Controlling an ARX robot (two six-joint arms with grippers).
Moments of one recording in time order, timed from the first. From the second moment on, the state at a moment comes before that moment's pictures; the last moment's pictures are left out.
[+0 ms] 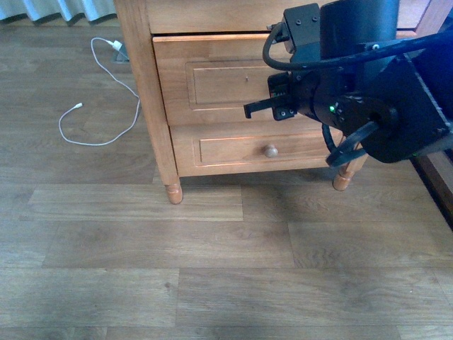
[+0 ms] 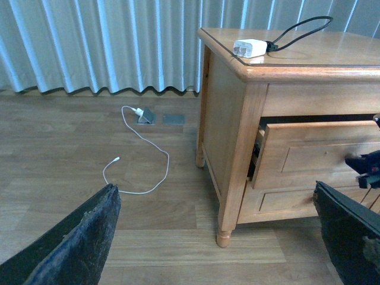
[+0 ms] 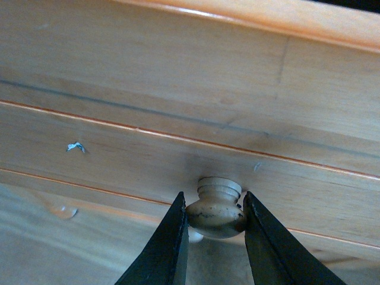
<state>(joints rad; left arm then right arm) 0.00 0.00 0.01 0.00 0.00 0.00 0.35 2.29 1.12 0.73 0.07 -0.06</state>
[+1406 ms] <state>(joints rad) 0.00 0.00 0.01 0.00 0.00 0.00 0.17 0.97 0.40 0.18 -0.27 -0.04</state>
